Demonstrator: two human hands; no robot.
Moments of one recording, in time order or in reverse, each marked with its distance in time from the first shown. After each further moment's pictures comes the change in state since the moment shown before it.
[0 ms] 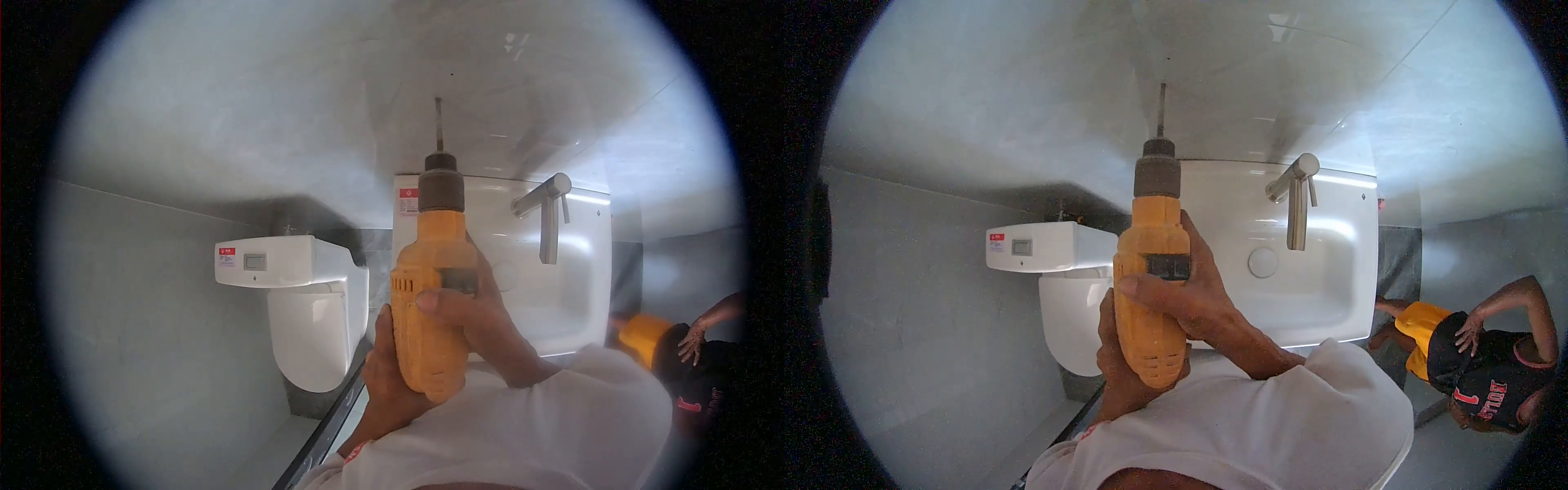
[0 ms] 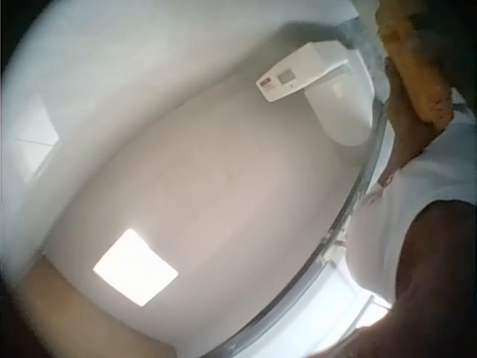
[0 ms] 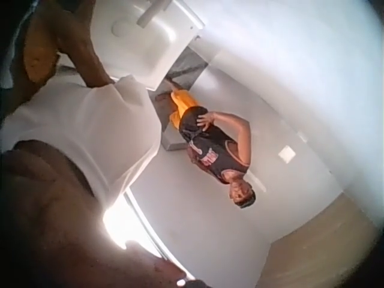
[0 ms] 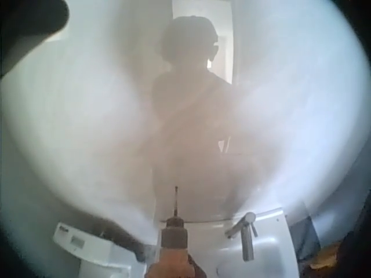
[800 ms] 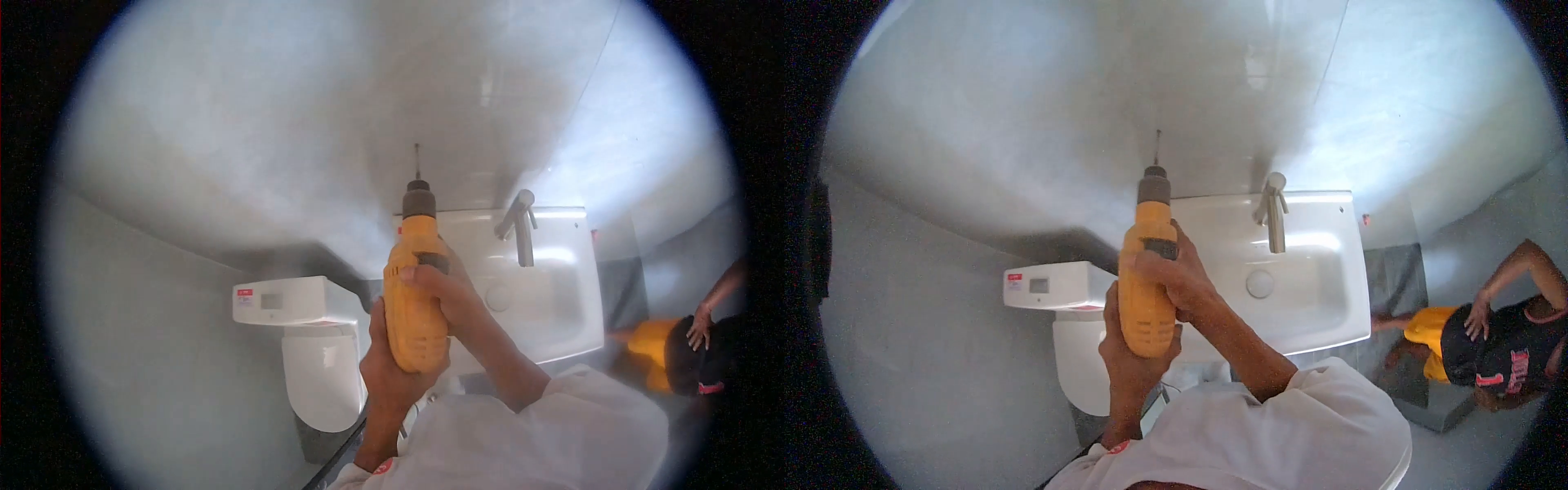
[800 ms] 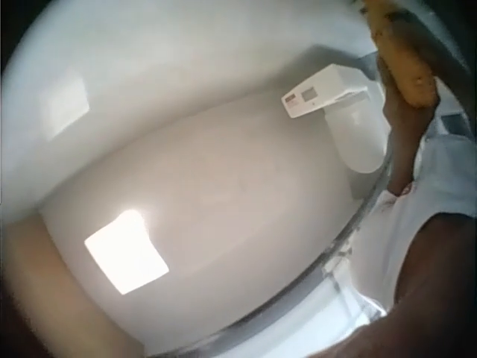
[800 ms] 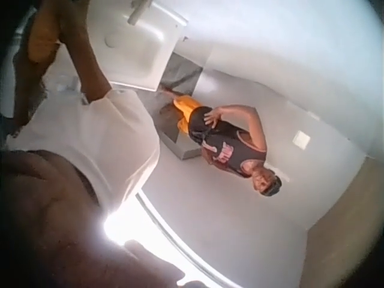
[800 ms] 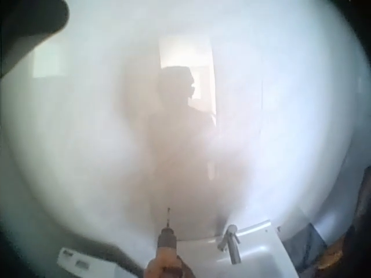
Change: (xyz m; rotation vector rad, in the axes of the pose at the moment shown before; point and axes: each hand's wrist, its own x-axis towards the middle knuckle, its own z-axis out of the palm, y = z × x) left_hand 0.007 0.035 -0.020 -0.194 0.084 -0.206; right_hand 0.010 0.016 0.006 0.026 -0.026 -0.156
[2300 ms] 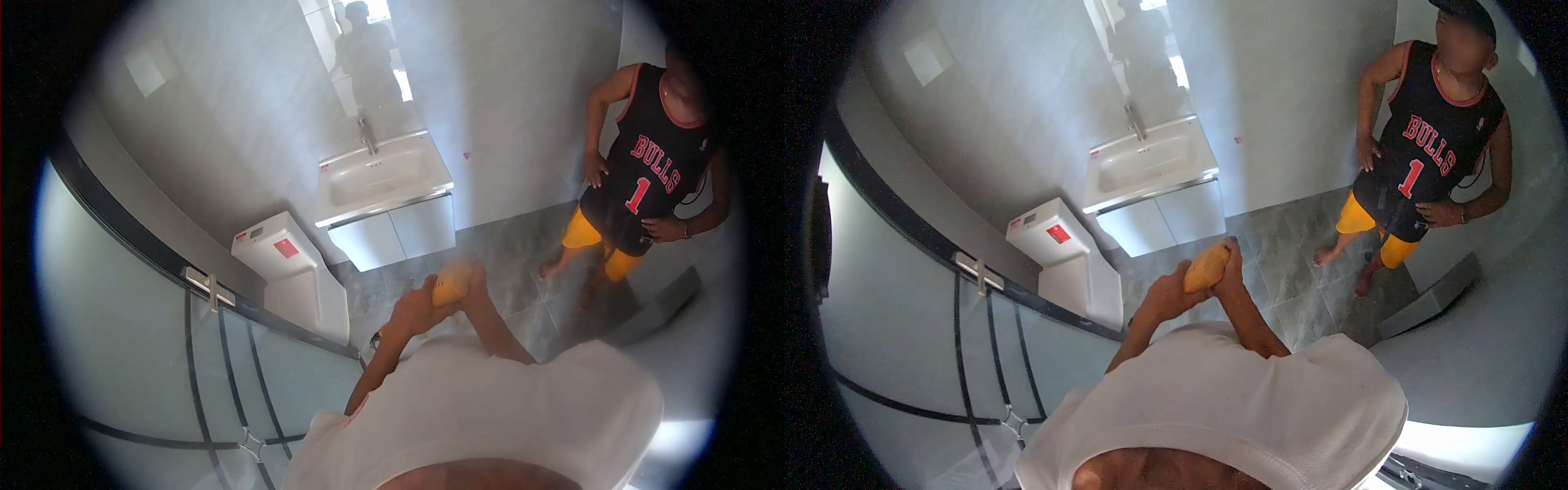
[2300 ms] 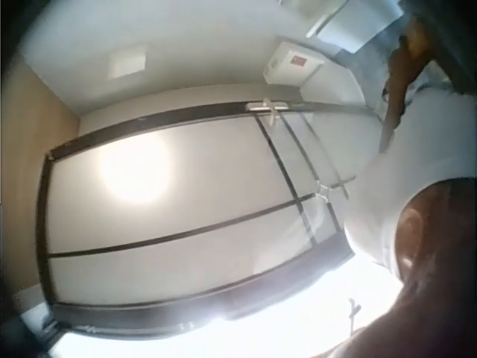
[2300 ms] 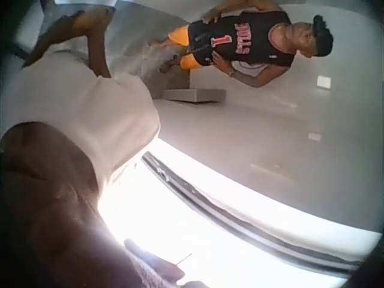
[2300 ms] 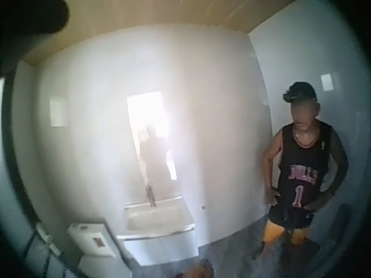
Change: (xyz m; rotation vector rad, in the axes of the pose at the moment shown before) left_hand -0.512 0.004 0.113 0.573 -0.659 0.354; right_hand -0.548 0.165 -0.257 0.612 0.291 -0.296
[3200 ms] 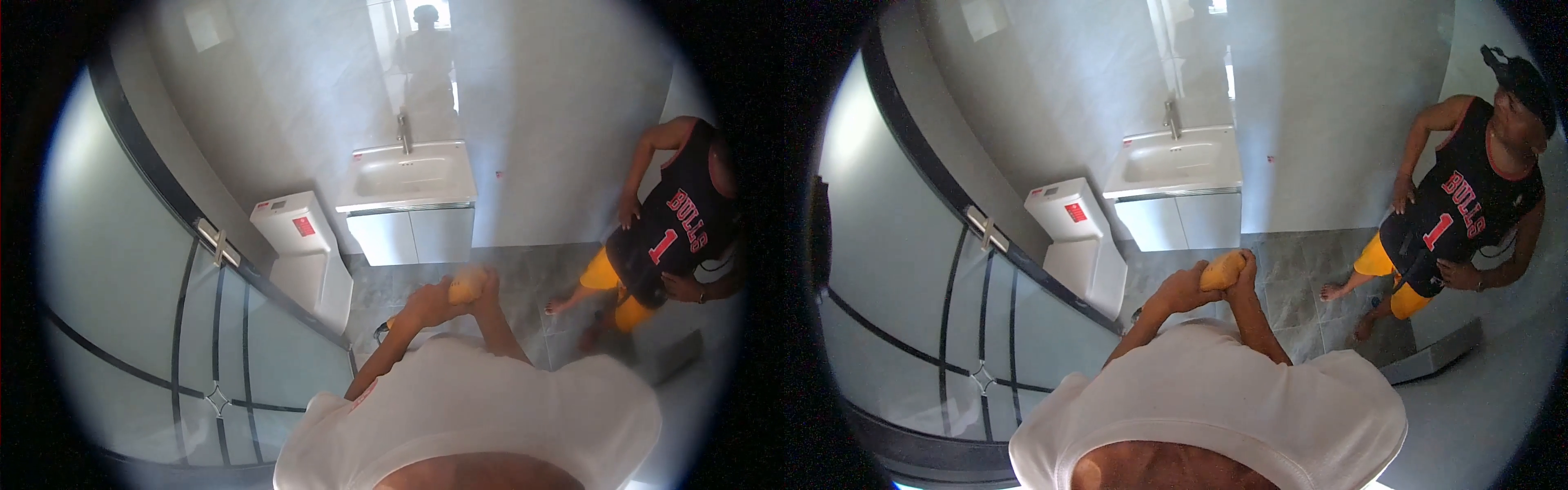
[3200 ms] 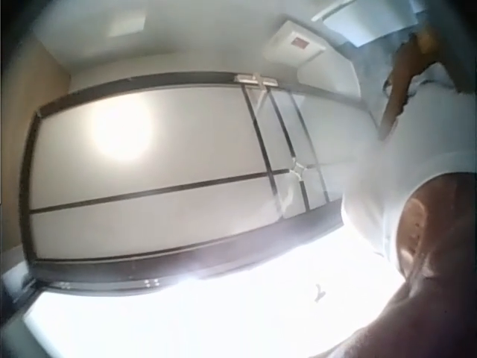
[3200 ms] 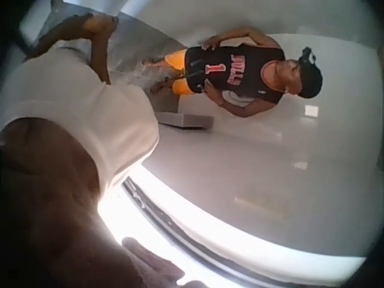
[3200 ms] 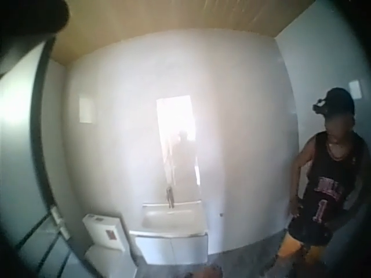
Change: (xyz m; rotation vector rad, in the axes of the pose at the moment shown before) left_hand 0.028 0.021 0.023 -0.009 -0.041 -0.069; right_hand 0.008 -0.019 -0.023 -0.362 -0.016 -0.272
